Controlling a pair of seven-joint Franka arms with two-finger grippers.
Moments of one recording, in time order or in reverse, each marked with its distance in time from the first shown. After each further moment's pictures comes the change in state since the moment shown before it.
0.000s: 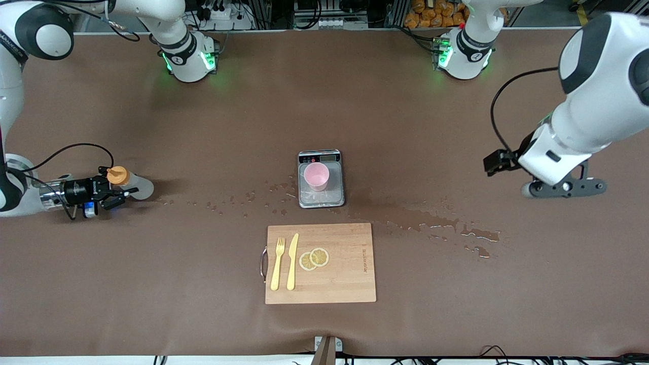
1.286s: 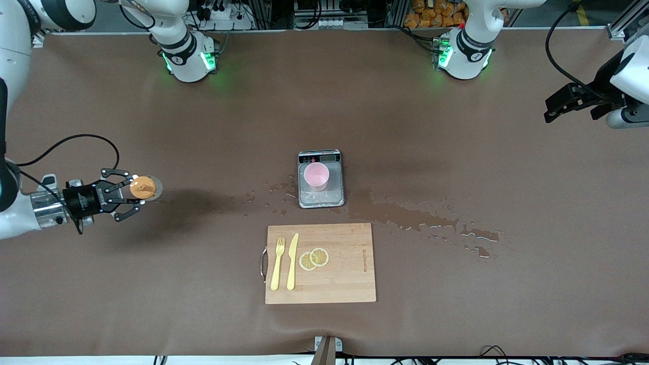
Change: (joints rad) left arm -0.085 -0.237 0.240 -0.109 -0.081 -0.093 0.077; right arm 0.311 -0.249 0.001 0.080 -0.006 0.018 0.682
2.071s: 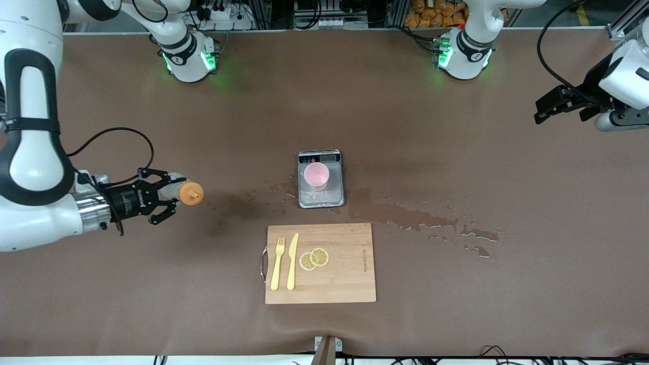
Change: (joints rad) left arm -0.010 0.006 -0.010 0.000 -0.022 0.000 -0.028; right arm 0.218 -0.032 -0.003 0.088 -0.086 0.075 0.372
